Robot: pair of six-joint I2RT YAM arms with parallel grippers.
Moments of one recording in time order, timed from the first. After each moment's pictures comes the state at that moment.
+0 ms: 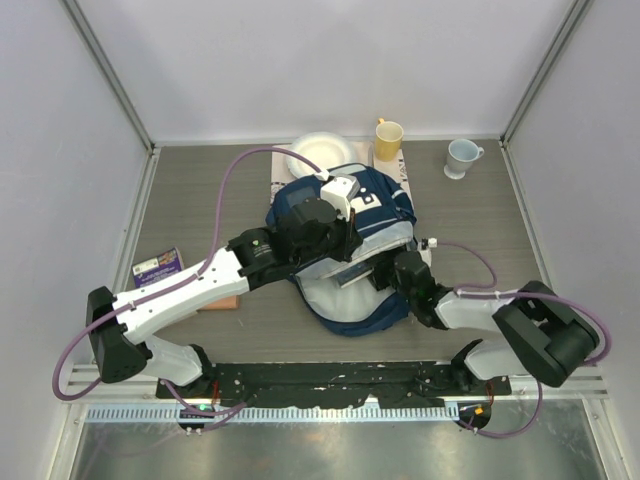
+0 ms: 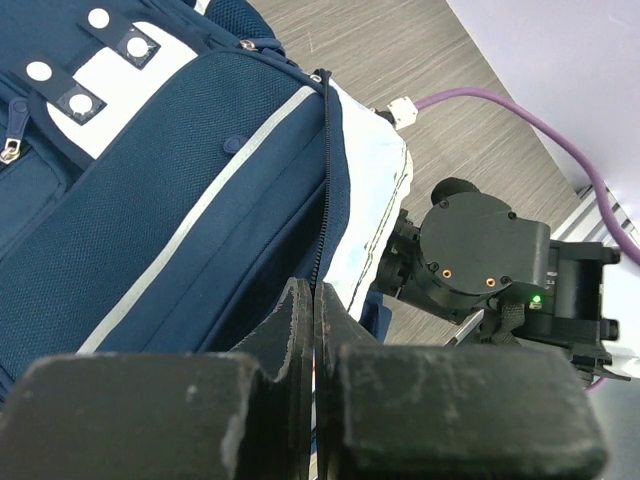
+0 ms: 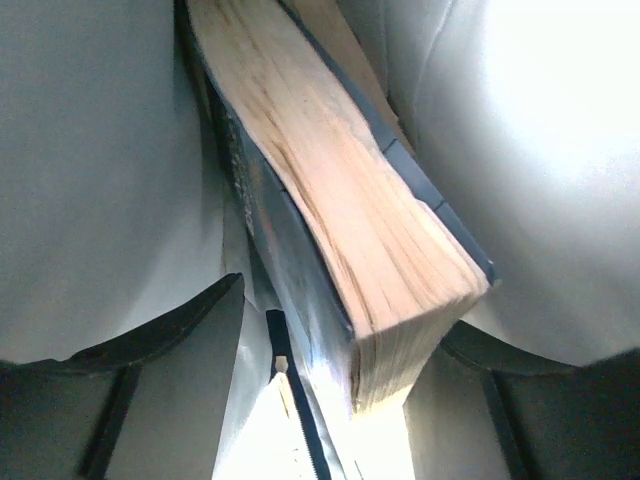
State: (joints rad) left arm -1.04 1.38 1.33 -0.38 -0.19 -0.47; right arm 0.65 1.38 0.30 0.68 0.20 1.55
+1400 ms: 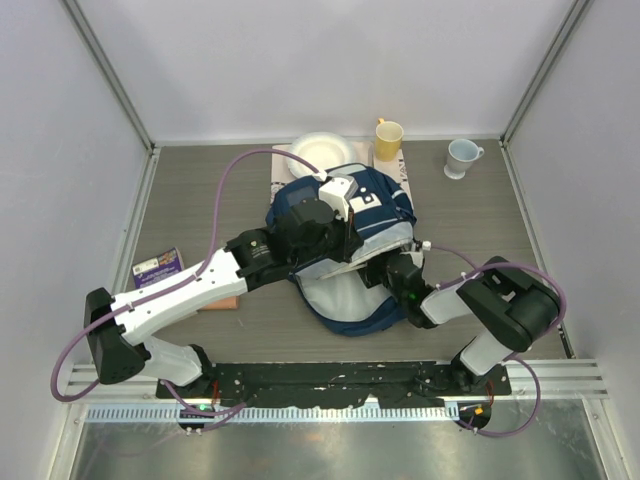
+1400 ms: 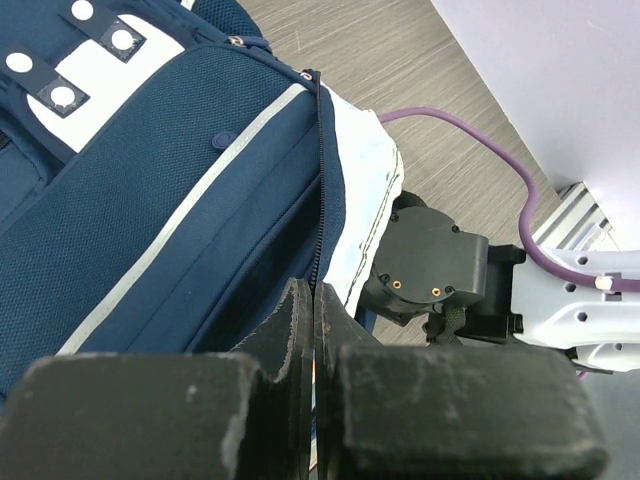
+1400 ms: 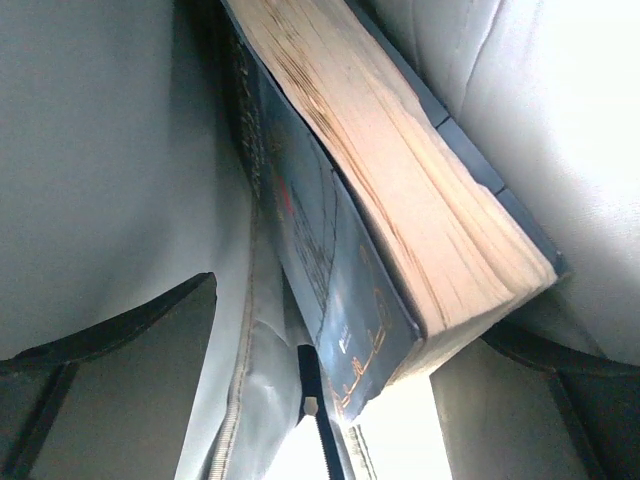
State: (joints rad) left arm -1.03 1.37 1.31 -0.36 -0.16 -0.50; right arm 0.69 1.59 0.31 0.96 0.29 1.62
